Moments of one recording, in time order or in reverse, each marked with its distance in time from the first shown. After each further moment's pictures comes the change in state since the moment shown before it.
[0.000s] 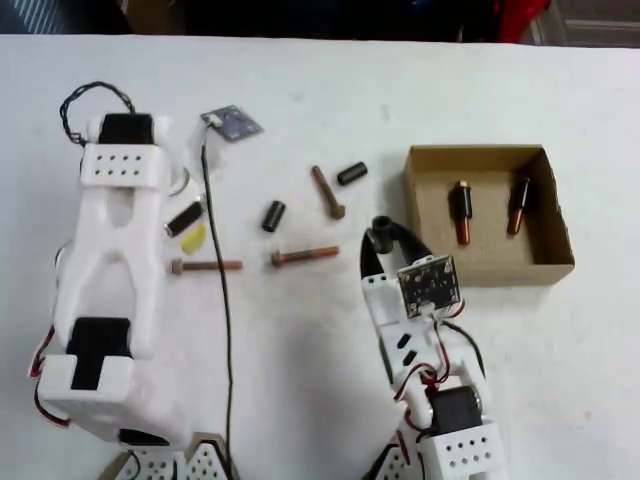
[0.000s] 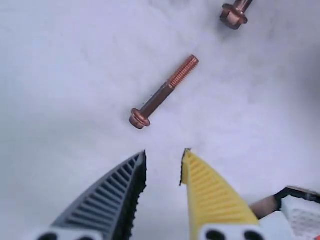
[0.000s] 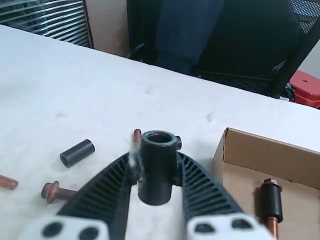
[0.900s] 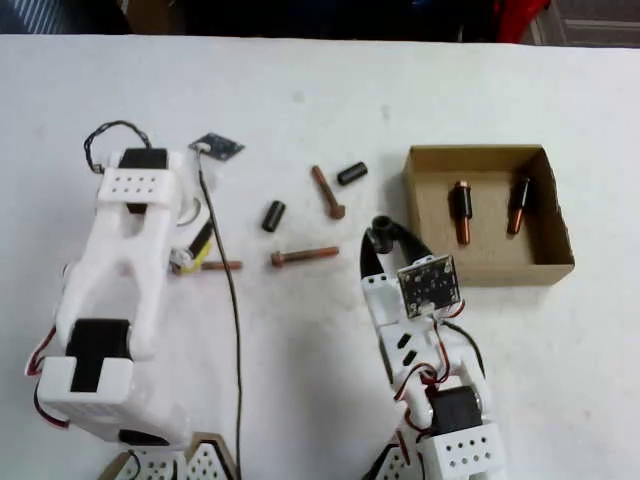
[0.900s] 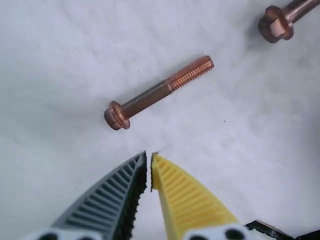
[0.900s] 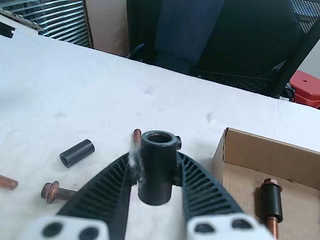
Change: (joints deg) left arm -0.1 -0.4 17.3 -12.6 14.9; right arm 0.0 0.0 0.0 0.0 0.0
